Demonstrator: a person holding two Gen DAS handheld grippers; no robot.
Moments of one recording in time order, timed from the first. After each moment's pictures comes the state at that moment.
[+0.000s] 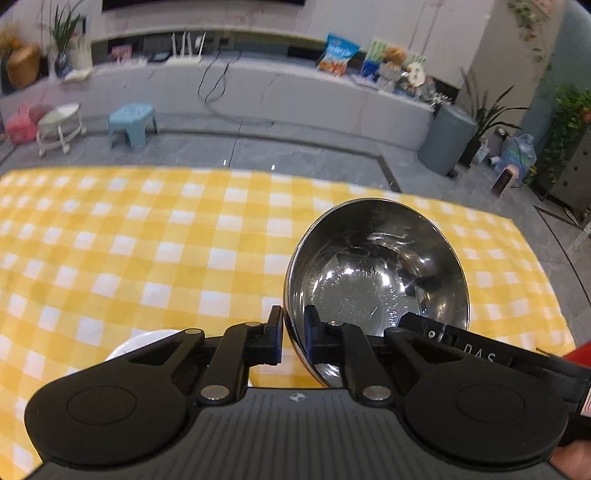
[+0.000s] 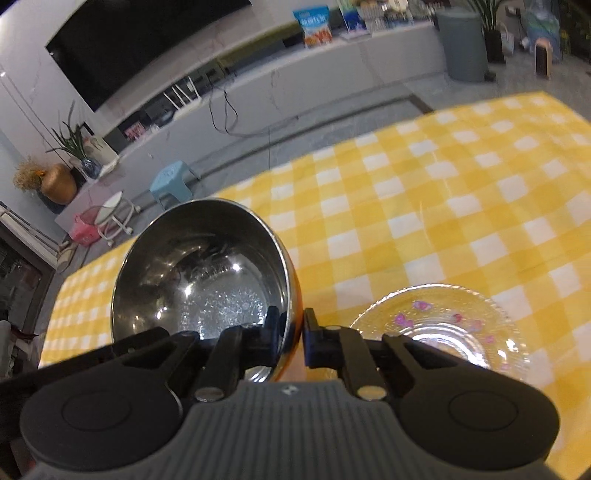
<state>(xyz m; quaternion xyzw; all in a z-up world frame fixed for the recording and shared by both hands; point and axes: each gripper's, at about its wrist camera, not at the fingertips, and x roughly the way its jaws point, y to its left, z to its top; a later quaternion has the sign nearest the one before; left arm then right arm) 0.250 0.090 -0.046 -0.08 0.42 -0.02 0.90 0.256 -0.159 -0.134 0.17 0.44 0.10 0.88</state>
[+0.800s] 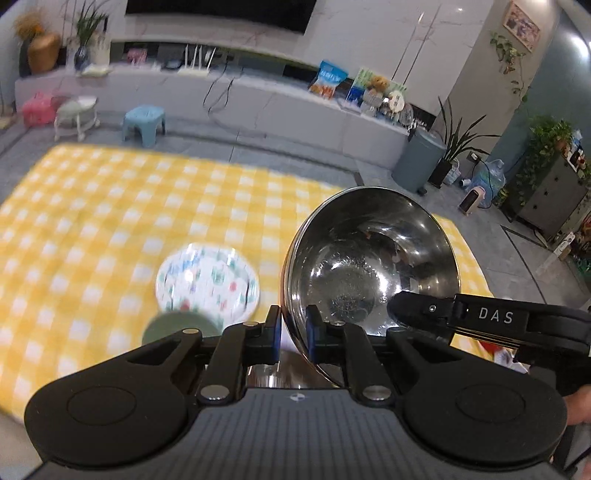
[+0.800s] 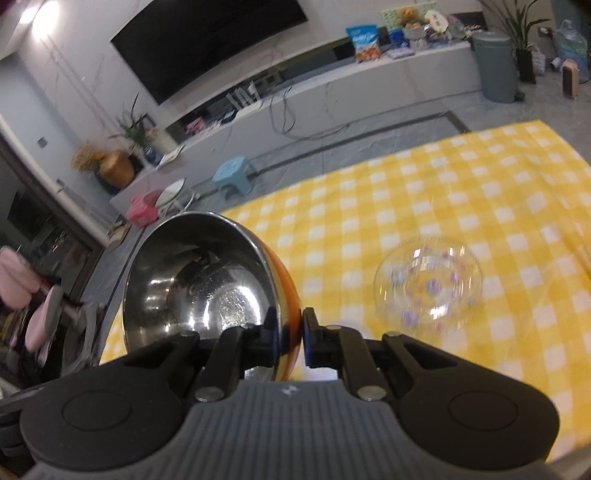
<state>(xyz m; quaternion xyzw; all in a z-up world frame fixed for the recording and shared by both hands) 0.082 0.118 0.021 -0.14 0.41 -0.03 0.90 0.090 -0.165 -0.019 0.17 0.44 0.19 0.86</state>
